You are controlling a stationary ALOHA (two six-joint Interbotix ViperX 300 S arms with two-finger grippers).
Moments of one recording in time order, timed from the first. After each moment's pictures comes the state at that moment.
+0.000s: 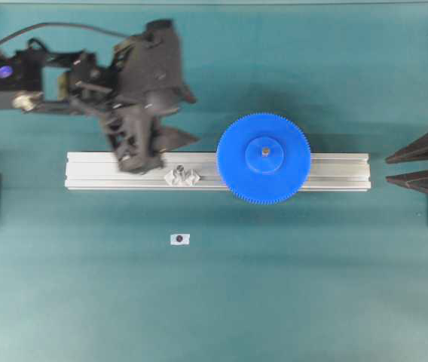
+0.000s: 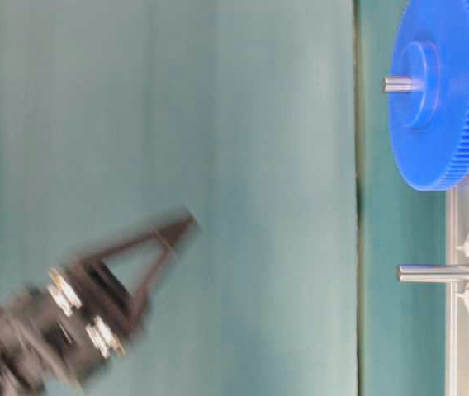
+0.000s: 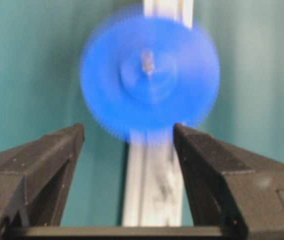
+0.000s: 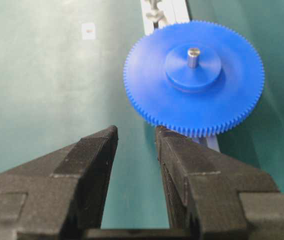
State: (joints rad) left arm 0.14 -0.23 0.44 0.02 0.44 0.10; right arm -0.03 -1.19 1.22 0.01 0.41 0.11
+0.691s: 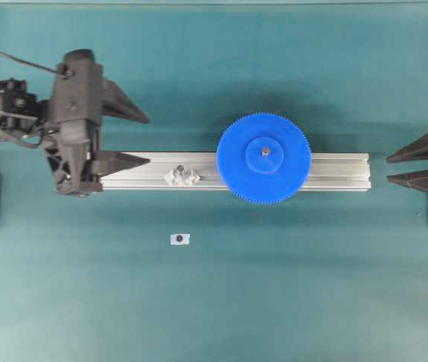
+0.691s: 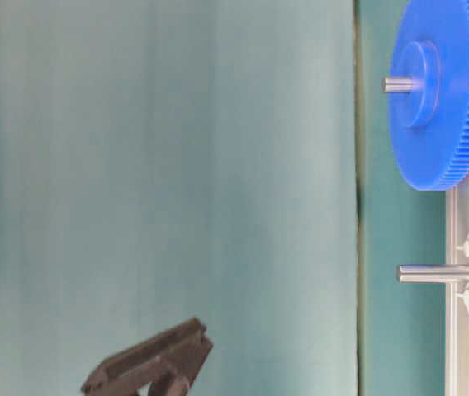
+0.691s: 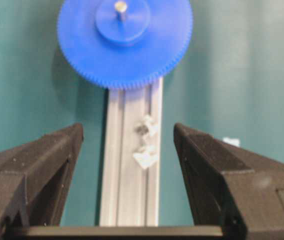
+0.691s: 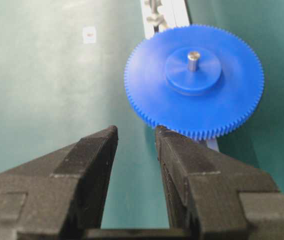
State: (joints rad) left arm 0.10 -0.47 0.70 0.02 0.32 0.10; right arm -0.03 -1.20 1.22 0.01 0.41 0.11
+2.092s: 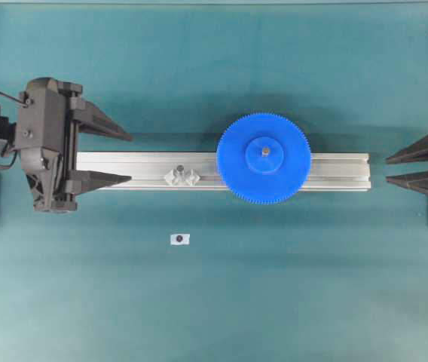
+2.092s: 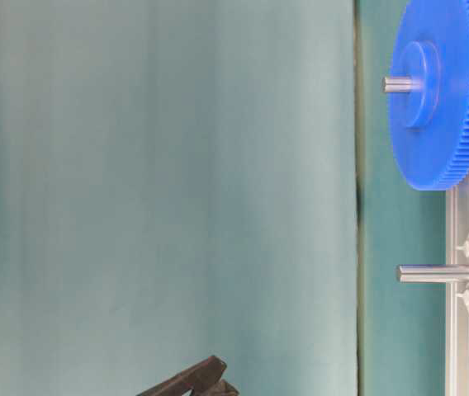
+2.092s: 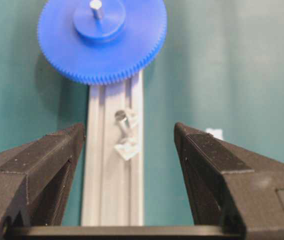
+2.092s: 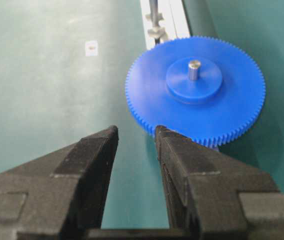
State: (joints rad) left arm 0.06 -0.55 0.87 0.02 0.15 0.09; right arm -0.03 -1.24 1.29 0.02 0.32 0.11
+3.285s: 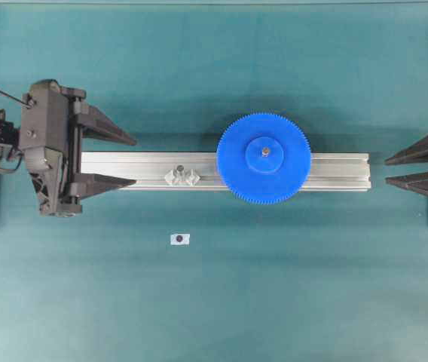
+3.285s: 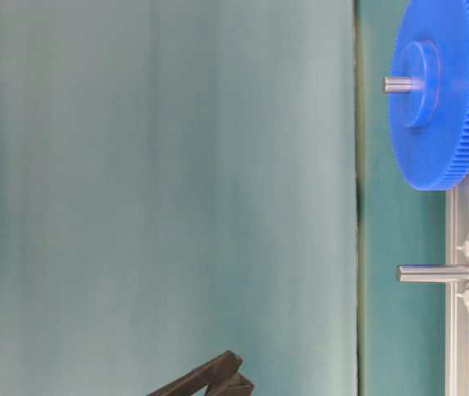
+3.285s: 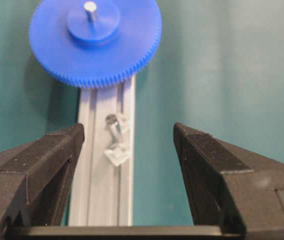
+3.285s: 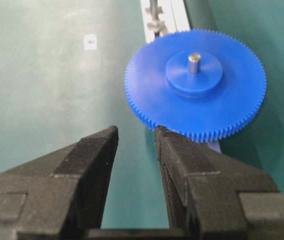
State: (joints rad) left arm 0.05 -0.52 0.90 0.02 0.08 0.07; right arm -0.03 -1.24 1.30 0.02 0.32 0.11
